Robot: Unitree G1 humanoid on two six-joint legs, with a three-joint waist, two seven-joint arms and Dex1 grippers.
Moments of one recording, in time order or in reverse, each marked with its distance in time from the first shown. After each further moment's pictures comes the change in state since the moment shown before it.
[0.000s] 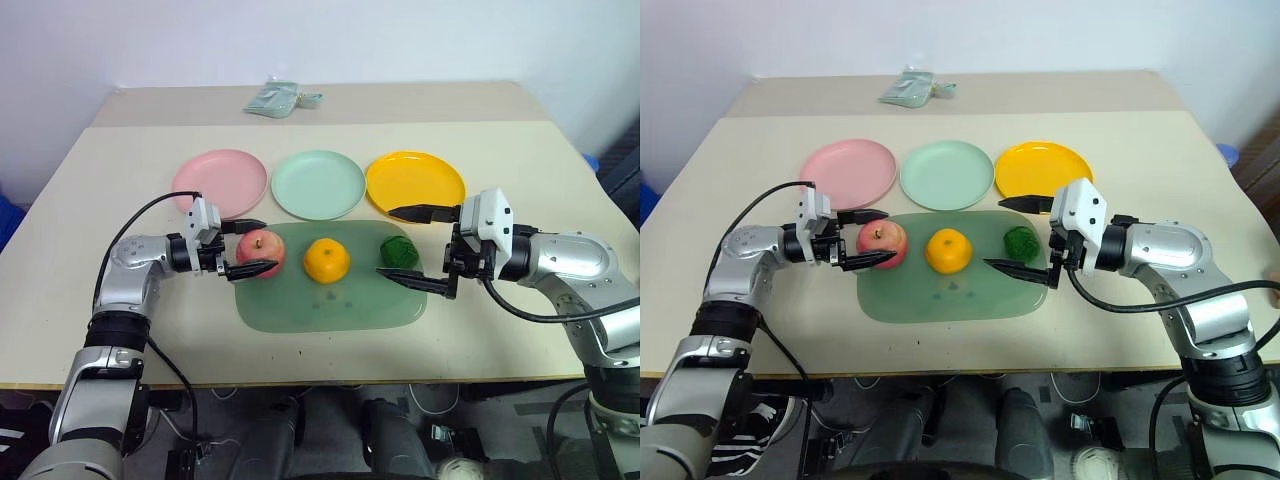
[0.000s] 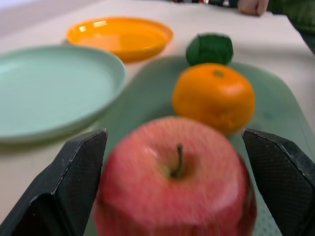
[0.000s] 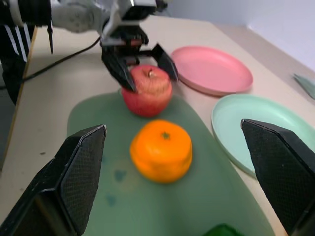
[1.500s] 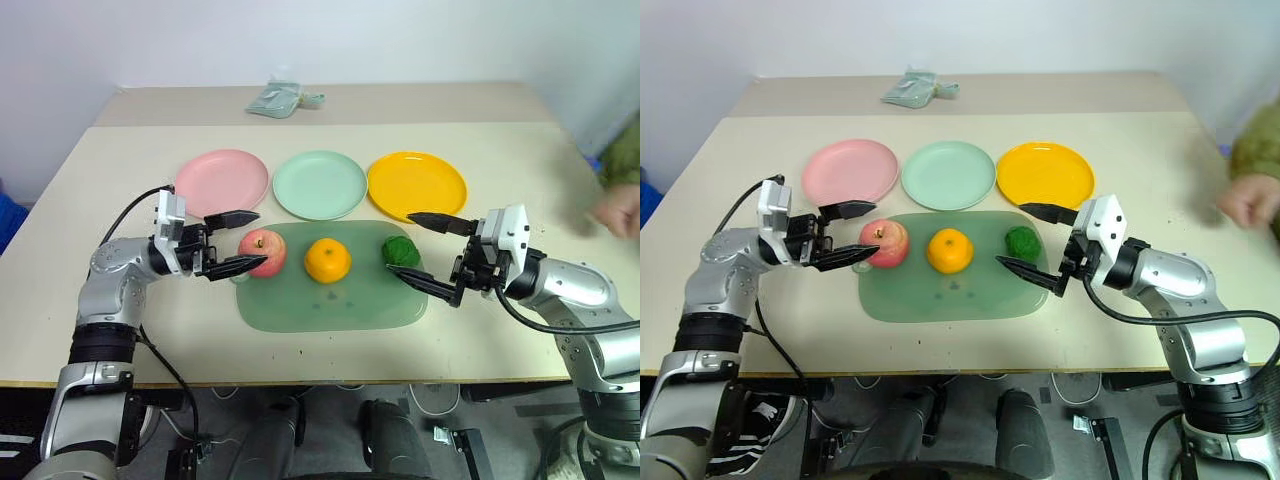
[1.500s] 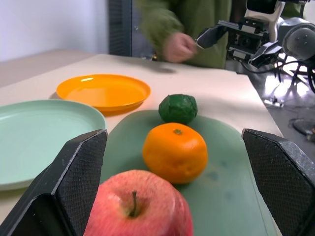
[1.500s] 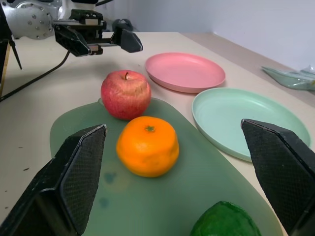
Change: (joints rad) left arm 0.078 -0.005 0.104 -0.180 -0.205 0.144 -0.093; right arm 0.153 0.084 -0.083 0.041 0.011 -0.099 -0.056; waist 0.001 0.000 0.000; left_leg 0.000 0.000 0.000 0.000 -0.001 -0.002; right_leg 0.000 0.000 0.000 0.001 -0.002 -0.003
